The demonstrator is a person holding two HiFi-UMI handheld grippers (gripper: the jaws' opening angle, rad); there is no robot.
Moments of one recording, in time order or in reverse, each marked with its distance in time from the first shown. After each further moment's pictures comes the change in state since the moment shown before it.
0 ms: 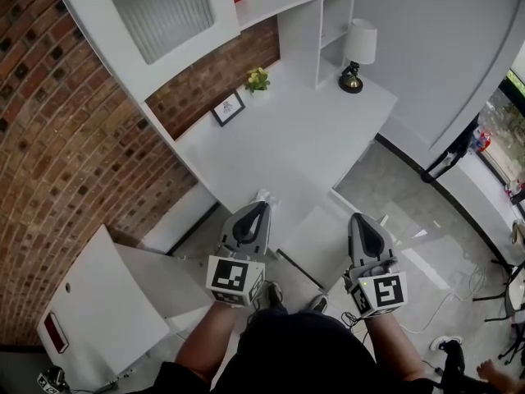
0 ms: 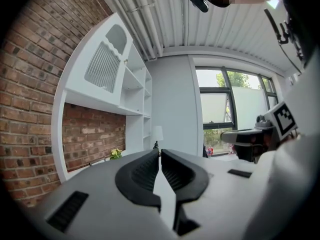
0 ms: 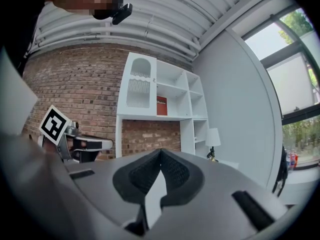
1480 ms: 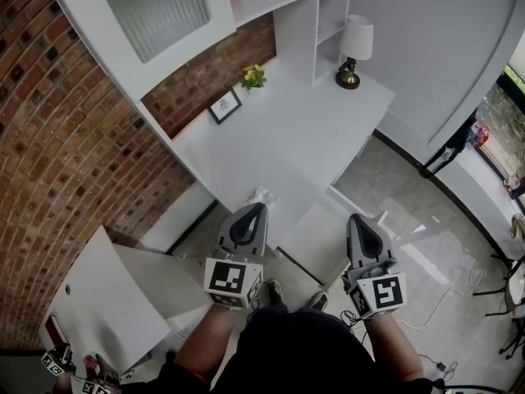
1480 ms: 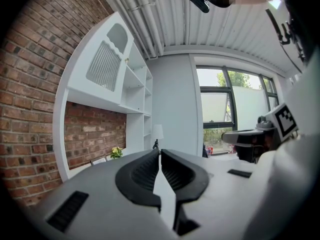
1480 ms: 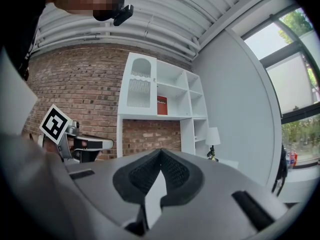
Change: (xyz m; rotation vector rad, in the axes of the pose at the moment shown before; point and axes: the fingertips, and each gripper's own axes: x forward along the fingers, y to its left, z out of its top) left arm -0.007 0.002 -0.004 -0.010 0.013 0.001; right arm -0.009 0.004 -0.013 -0.032 0.038 -0.007
